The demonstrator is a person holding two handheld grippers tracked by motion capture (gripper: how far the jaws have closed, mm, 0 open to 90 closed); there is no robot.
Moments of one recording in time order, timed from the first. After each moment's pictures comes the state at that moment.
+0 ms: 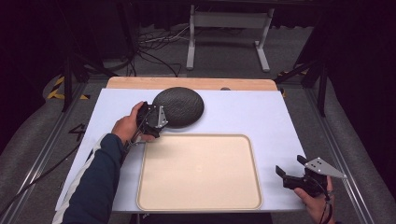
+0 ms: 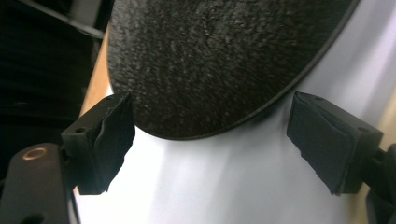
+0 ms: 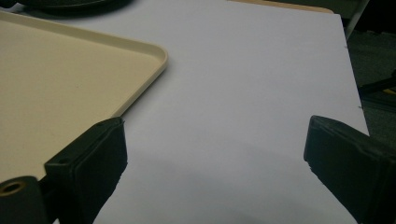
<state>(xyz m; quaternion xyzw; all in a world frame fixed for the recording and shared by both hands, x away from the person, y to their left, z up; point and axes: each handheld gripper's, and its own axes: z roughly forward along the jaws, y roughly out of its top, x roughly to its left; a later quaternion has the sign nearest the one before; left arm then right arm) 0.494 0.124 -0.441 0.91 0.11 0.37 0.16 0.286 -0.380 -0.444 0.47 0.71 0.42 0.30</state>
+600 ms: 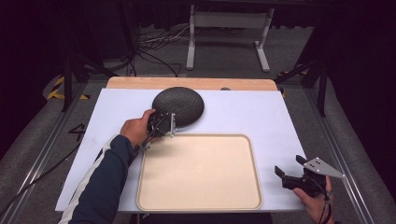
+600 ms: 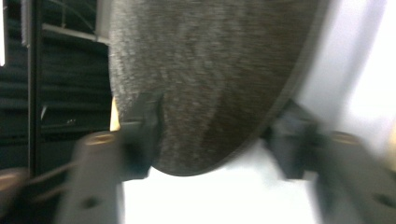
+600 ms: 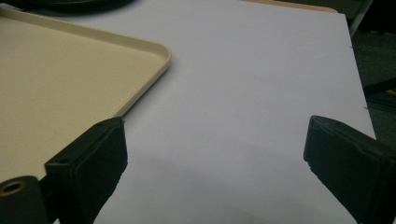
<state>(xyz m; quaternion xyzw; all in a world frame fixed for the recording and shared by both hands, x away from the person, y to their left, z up) 0.487 0.089 -0.461 0.90 0.02 0.43 0.07 0.287 -0.378 -0.445 0.47 0.71 0.42 0.30</state>
